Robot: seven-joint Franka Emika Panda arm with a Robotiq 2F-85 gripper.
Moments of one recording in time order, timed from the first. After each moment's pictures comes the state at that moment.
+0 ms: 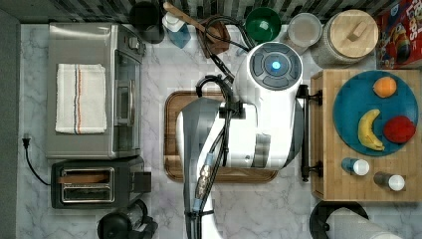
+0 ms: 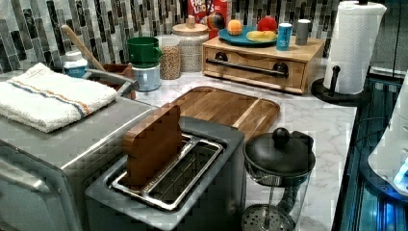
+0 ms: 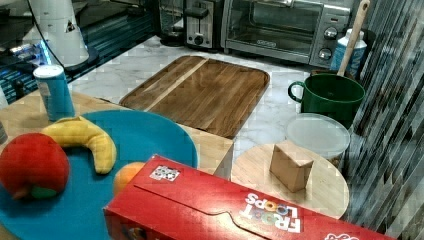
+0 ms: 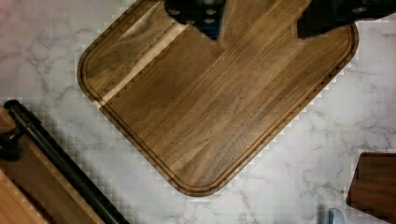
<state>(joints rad) -0.03 0.05 -0.03 -1.86 0.03 0.26 -0.07</state>
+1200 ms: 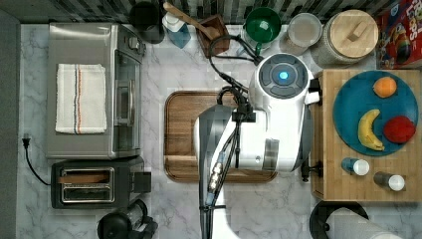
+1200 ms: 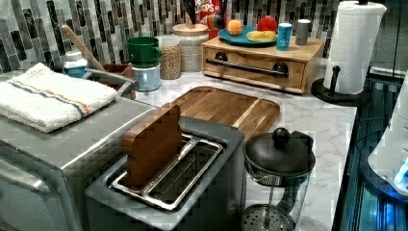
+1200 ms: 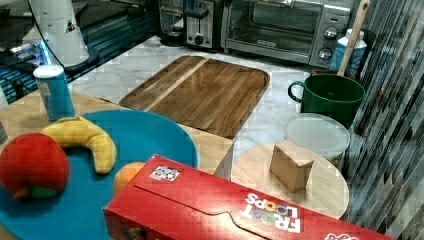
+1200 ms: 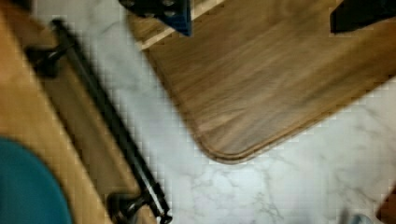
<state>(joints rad) -0.06 0.05 -0.05 -1.94 -0.11 0.35 -0.37</state>
